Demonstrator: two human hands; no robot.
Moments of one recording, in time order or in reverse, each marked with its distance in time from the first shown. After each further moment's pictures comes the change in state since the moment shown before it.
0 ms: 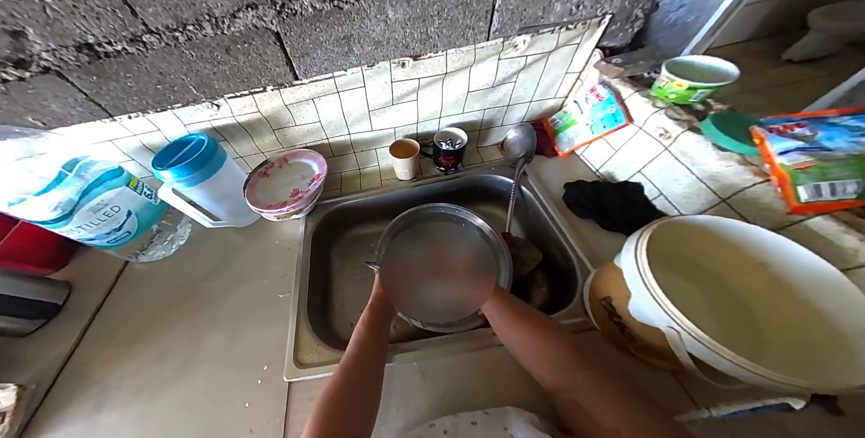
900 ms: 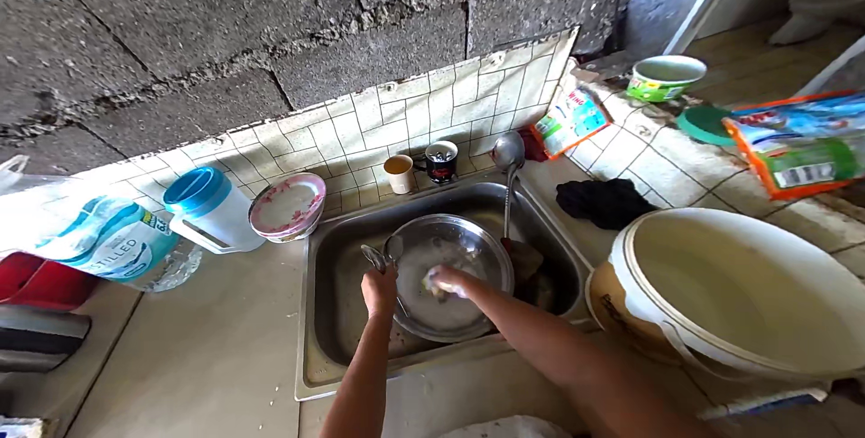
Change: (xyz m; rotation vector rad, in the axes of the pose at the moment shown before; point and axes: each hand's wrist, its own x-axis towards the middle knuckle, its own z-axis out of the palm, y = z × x) left_hand -0.016 0.035 0.000 0.858 0.366 0.336; right_hand 0.009 0.027 0.020 0.358 -0.072 -0.117
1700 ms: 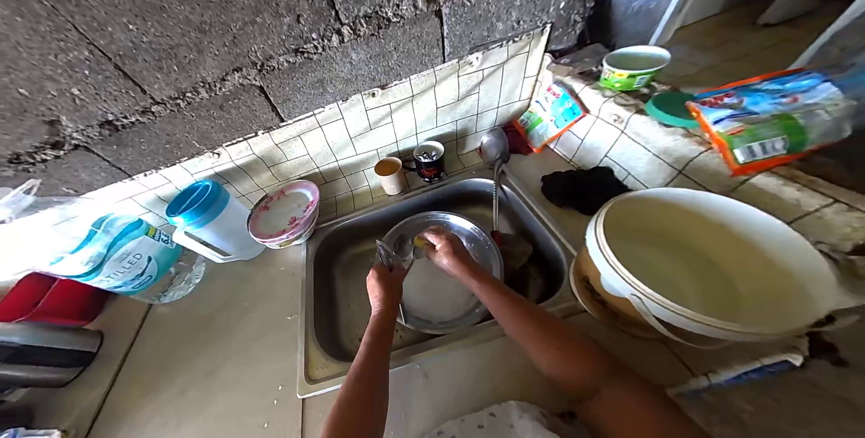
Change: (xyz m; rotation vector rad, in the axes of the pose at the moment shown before) left_hand -0.026 0.018 0.005 0.097 -0.046 0.126; right_hand -0.064 -0.046 -0.026 -0.238 0.503 -0.501
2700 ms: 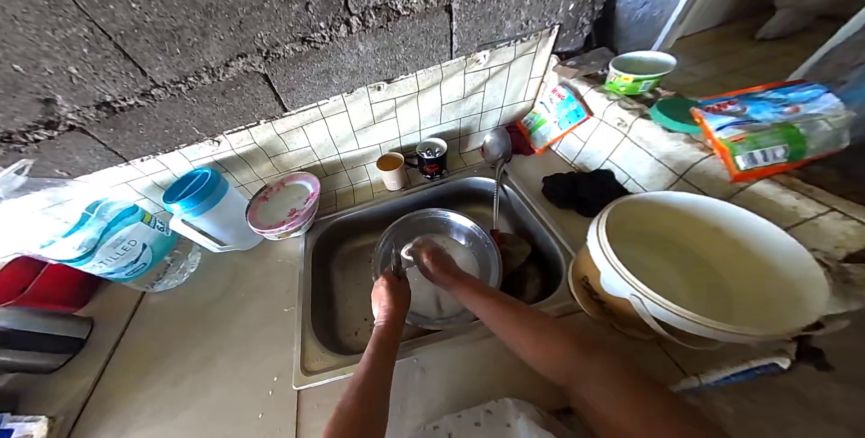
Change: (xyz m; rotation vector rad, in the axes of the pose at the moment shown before) left_hand -0.027 0.000 0.005 0.179 -0.064 -0.028; right_hand -0.006 0.004 0.039 -0.137 -0.090 -0.214
